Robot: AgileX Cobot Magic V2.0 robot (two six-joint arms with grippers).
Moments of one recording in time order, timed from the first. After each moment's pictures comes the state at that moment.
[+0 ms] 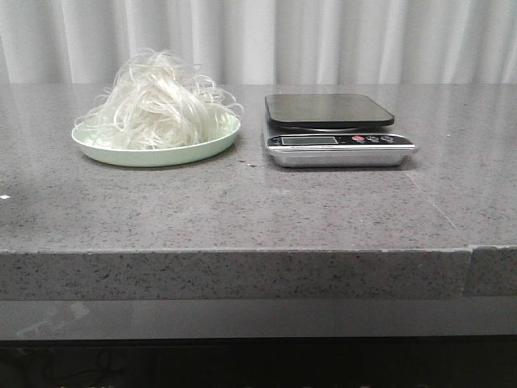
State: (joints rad) left arm -0.31 1.00 -0.85 0.00 0.41 0.00; right arm 0.03 0.83 -0.74 0.01 0.54 0.04
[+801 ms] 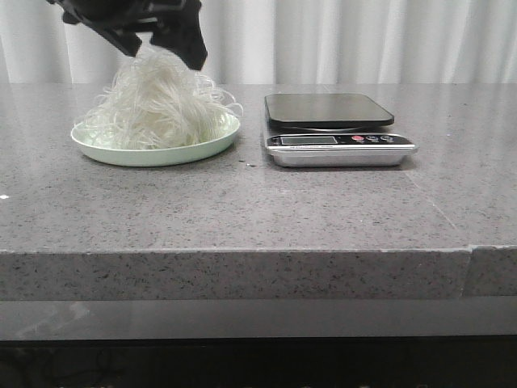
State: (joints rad) left arm -0.49 1.64 -1.27 0.08 0.36 0.00; right arm 0.03 0.83 -0.74 0.01 0.54 0.04
